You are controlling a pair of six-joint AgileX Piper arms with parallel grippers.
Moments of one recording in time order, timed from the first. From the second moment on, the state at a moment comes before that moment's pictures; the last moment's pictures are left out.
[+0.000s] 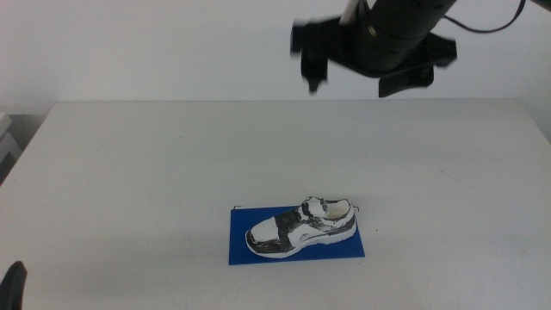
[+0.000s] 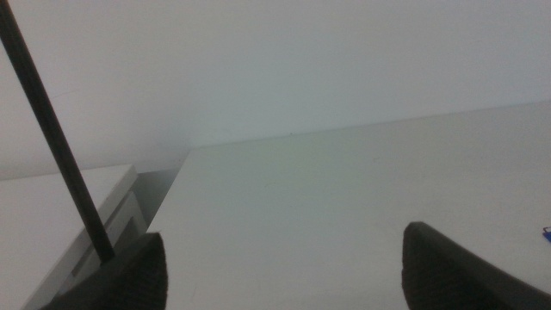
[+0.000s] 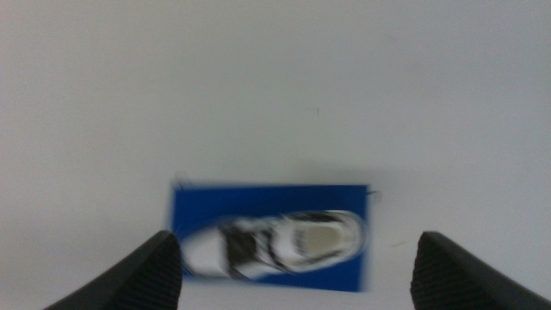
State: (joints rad) left arm 0.04 -0.02 0.03 0.05 0.11 0.07; right arm 0.70 1.69 -1.86 -0.24 1.25 0.78
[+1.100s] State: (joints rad) left arm 0.04 -0.02 0.03 0.05 0.11 0.07; right arm 0.01 0.47 -0.63 -0.14 0.61 0.18
